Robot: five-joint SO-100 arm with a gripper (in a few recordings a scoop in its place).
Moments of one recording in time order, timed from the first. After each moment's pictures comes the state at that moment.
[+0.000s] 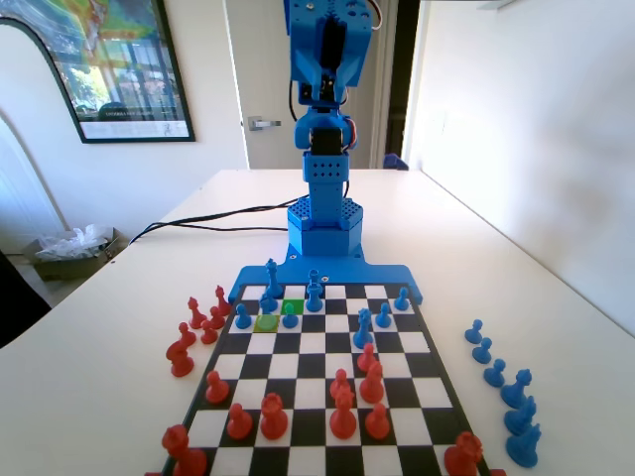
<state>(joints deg) 0.8 173.7 124.5 91.2 -98.2</state>
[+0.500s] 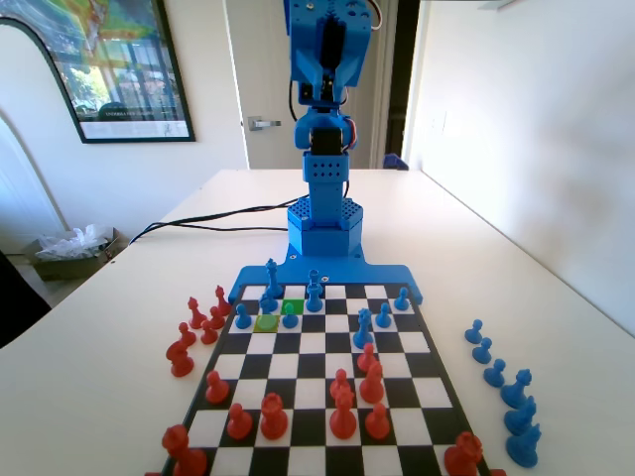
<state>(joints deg) -0.6 171.1 124.5 91.4 -97.0</state>
